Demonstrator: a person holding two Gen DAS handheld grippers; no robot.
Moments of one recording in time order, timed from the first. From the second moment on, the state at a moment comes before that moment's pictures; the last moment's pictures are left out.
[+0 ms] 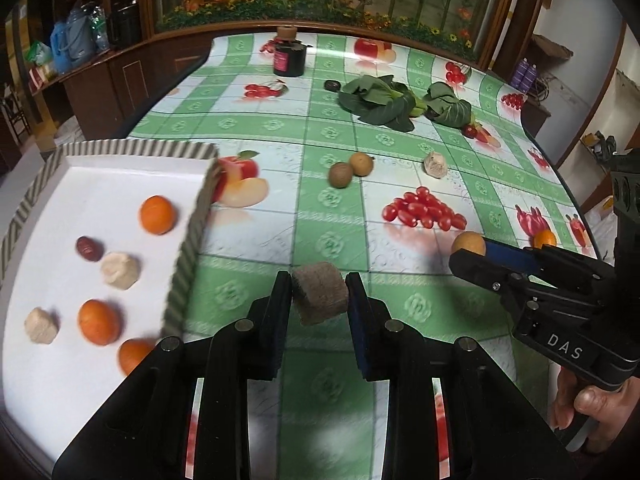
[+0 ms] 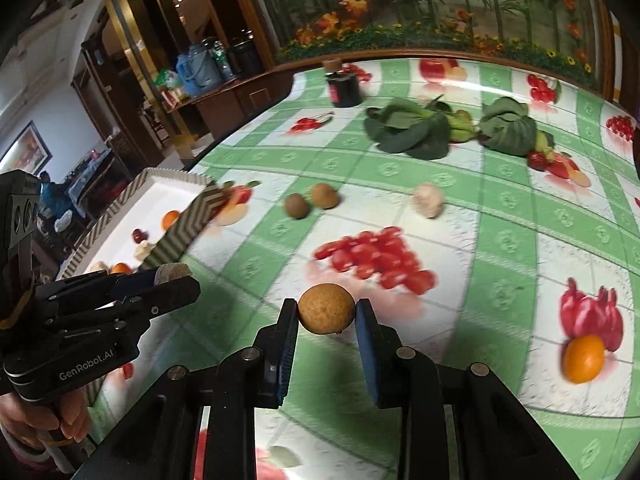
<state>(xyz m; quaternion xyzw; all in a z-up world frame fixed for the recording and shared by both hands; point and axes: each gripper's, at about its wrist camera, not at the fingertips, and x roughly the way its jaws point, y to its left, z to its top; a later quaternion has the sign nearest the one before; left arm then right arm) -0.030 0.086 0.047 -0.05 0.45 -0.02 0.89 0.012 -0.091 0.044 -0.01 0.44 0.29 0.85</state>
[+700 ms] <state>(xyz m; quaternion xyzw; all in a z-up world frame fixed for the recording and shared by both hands) -0.064 0.133 0.064 -0.07 0.42 0.02 0.90 -0.013 -0.035 0.051 -0.02 0.44 0.32 0.84</state>
